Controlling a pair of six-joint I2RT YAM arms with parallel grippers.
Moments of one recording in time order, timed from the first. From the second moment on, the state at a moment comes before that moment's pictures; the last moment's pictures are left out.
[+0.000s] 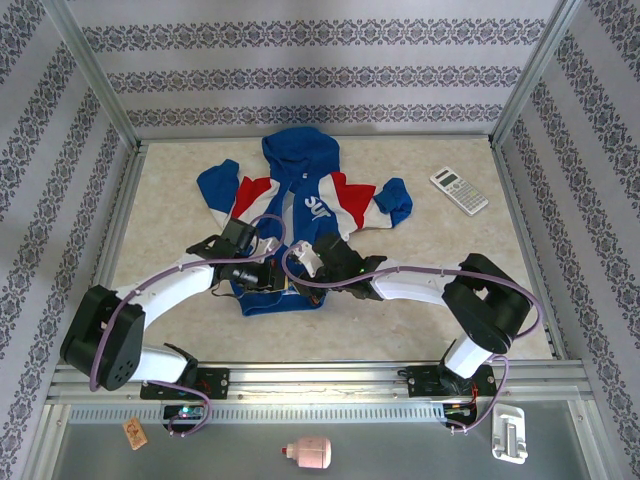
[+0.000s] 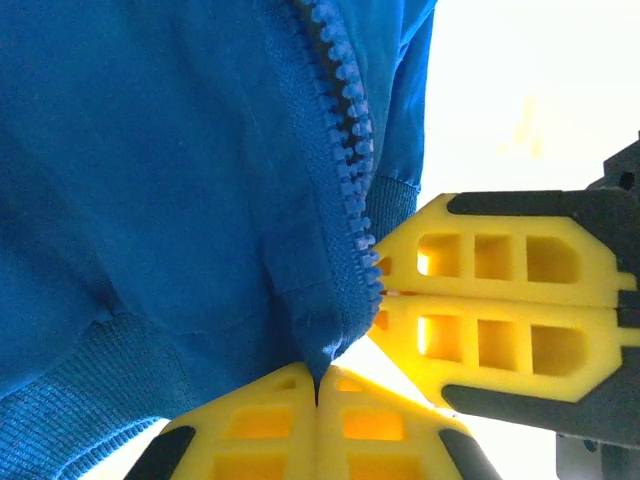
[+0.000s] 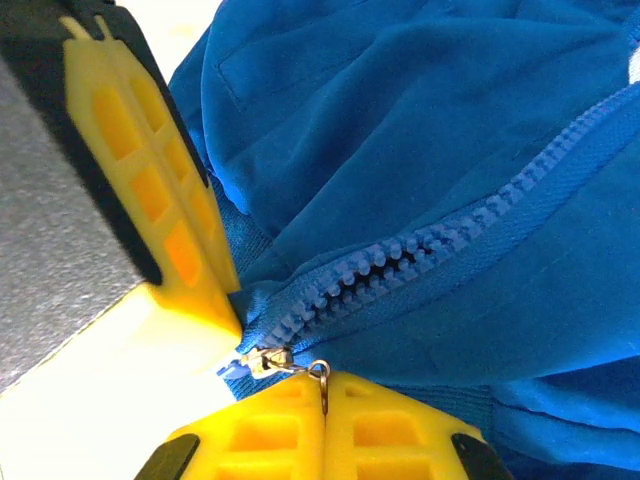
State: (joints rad) left arm -0.44 1.36 0.73 -0.47 0.61 -0.52; right arm 0.87 1.64 0.83 0.00 -0.31 0.17
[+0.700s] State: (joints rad) left arm -0.45 1.22 0.63 -0.39 0.57 -0.51; right arm 0.82 1.63 0.83 0.04 -0.46 0.23
